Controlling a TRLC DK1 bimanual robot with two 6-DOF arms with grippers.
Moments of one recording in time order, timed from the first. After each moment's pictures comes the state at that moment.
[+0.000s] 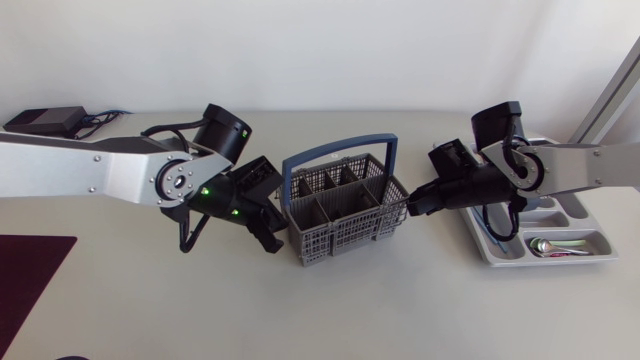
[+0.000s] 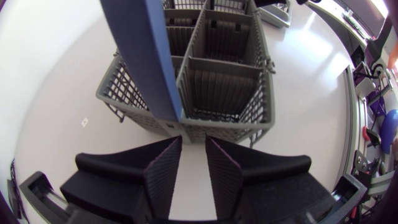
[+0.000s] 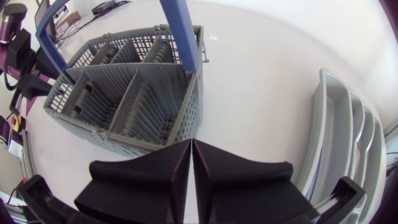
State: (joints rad) left arm -0.49 1.69 1.00 -0.30 0.24 0.44; right arm 0.14 1.65 0.89 -0.16 -0.36 -0.27
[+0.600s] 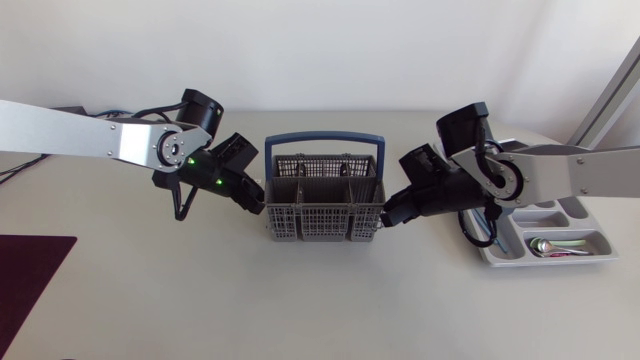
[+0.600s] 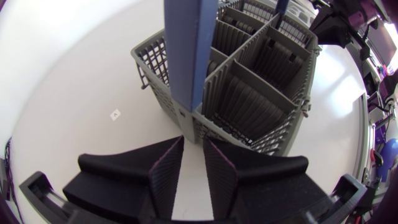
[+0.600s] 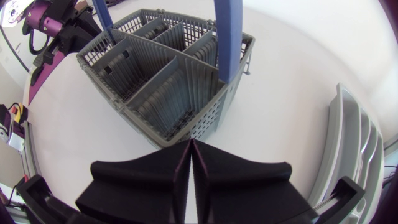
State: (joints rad) left arm -0.30 1.85 1.15 -0.29 0.32 0.46; right arm 0.31 1.62 0.88 -0.17 -0.26 -0.20
